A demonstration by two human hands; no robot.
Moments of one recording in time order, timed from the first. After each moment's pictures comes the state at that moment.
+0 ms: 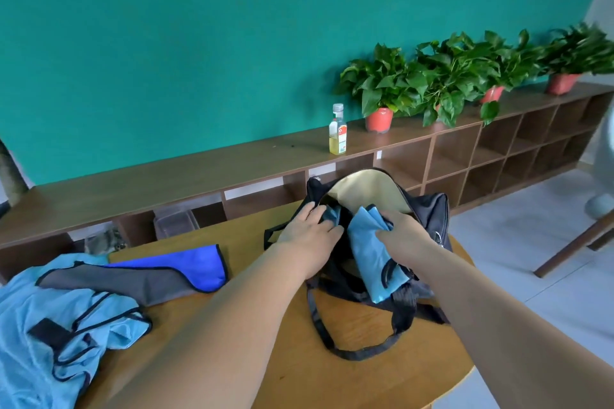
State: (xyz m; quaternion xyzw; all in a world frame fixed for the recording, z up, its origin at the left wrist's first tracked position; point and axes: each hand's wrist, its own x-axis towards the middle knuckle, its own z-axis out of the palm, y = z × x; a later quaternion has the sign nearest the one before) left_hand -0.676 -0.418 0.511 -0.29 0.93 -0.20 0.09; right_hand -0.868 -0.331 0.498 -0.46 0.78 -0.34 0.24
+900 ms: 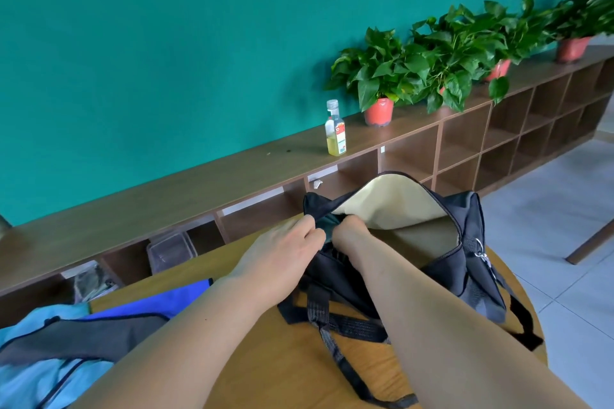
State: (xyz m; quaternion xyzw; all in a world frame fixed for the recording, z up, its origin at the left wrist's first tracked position) left_hand -0.646 -0.470 0.519 -0.25 0.96 -0.13 -0.07; right_hand -0.830 -0.491 0.460 -0.34 0.80 -0.36 0.34
